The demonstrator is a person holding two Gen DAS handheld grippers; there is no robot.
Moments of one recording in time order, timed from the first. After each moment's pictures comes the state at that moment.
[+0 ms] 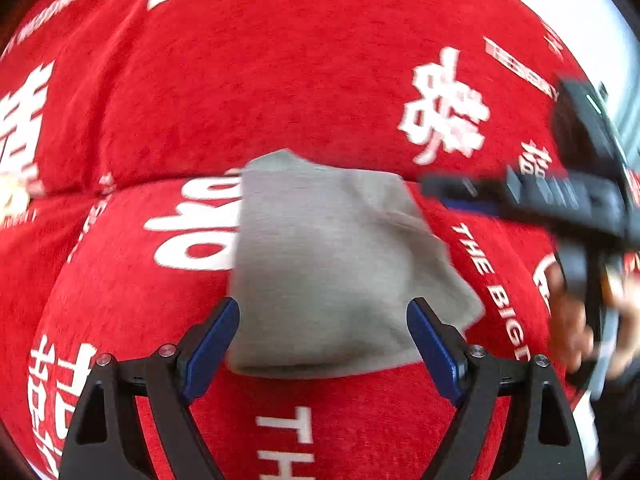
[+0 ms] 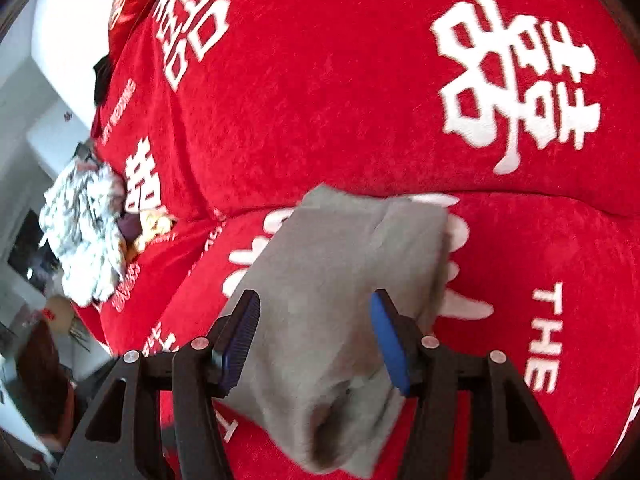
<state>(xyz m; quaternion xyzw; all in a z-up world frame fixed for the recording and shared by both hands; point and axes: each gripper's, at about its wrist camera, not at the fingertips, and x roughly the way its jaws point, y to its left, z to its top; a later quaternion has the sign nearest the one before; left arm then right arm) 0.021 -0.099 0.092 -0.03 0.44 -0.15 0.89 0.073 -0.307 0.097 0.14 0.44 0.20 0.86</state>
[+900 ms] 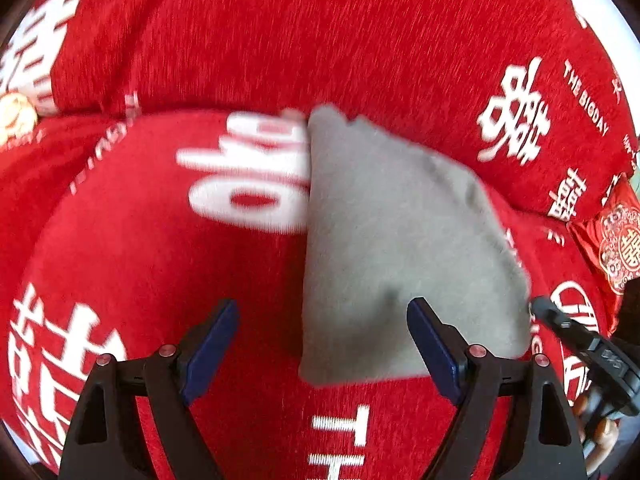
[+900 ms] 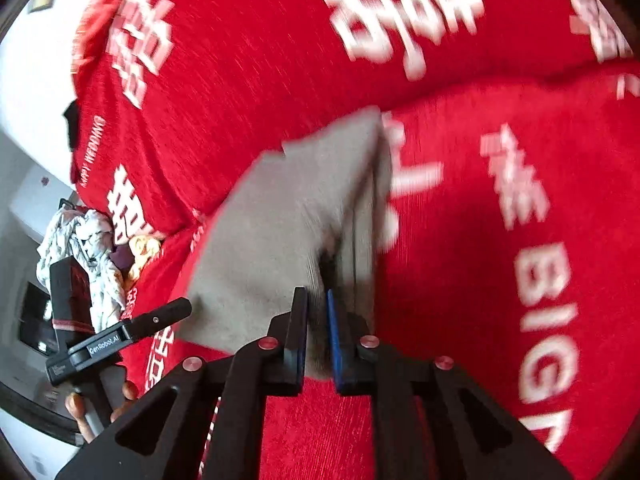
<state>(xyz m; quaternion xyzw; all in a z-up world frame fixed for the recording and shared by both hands) 0.048 -0.052 0.061 -0.09 0.50 -0.11 0.85 -0.015 -0.354 0.067 0.24 0.39 0.14 0.88</state>
